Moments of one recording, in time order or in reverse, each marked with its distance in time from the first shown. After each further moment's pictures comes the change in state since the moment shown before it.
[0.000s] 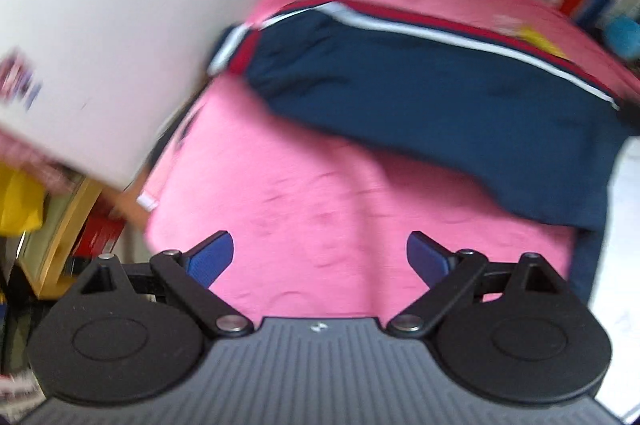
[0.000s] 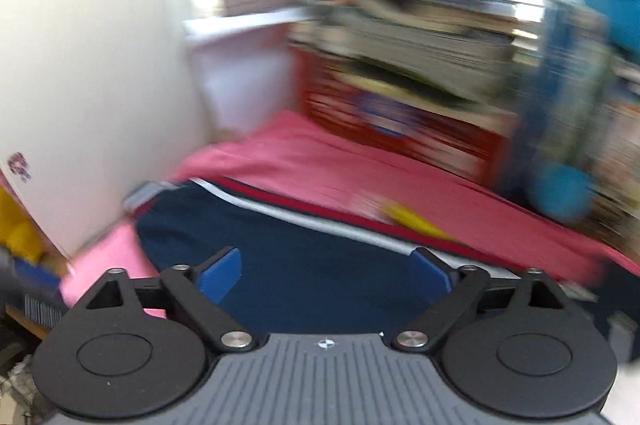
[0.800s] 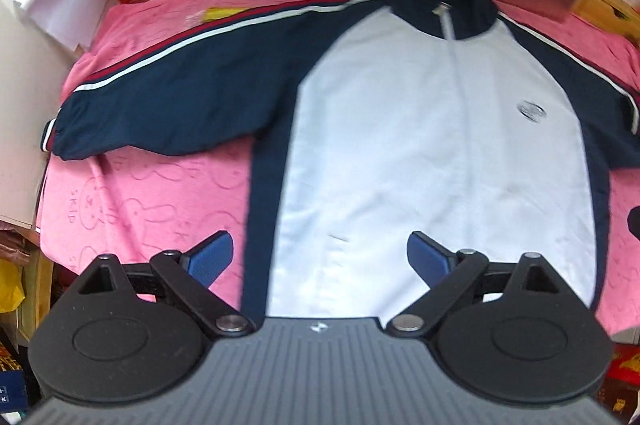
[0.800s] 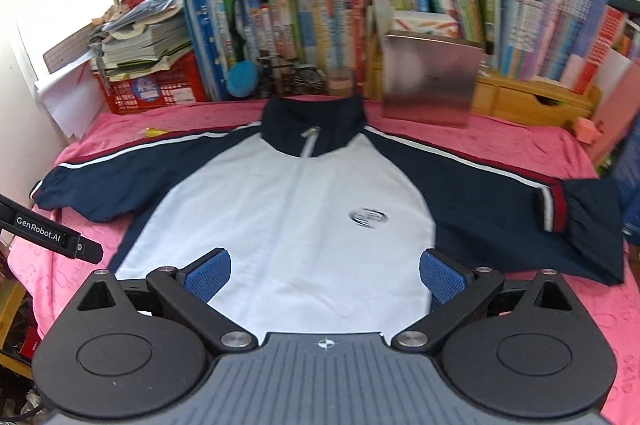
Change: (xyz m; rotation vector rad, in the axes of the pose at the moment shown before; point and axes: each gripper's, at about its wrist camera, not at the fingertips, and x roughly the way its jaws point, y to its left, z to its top) left arm -0.108 -0.302 -0.123 0.361 -0.041 -0.043; right arm -0.295 -0.209 -0.217 0.397 0.022 -0.308
